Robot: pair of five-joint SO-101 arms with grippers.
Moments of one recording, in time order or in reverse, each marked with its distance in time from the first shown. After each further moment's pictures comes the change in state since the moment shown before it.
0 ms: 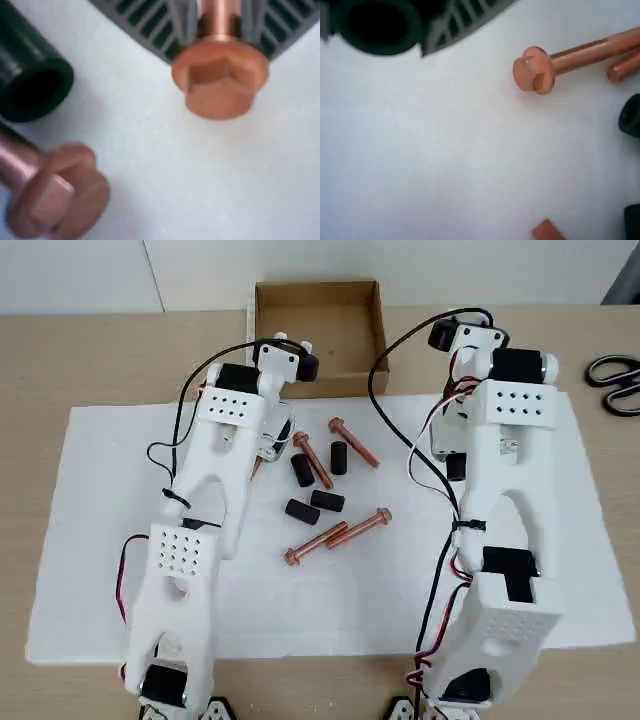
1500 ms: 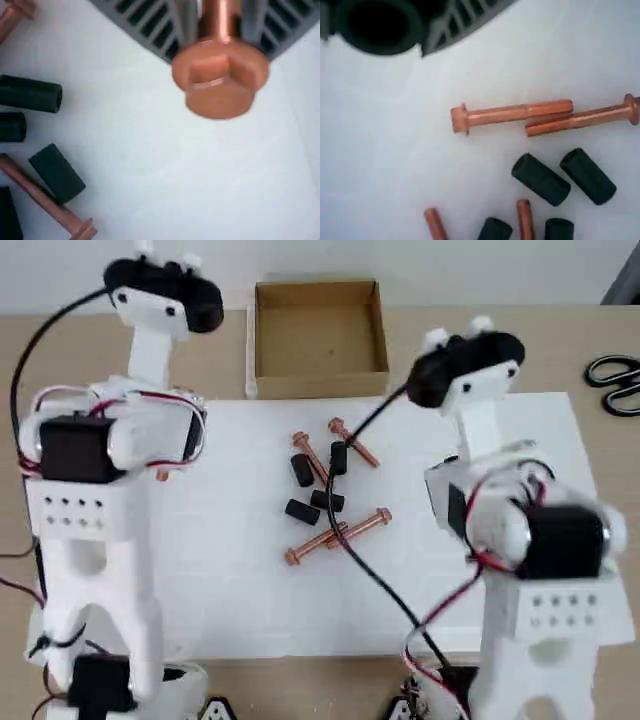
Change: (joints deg) left arm -7.7 -70.6 36.3 3.1 -0.1; right arm -7.0 -57.1 29.5 -3.3 9.1
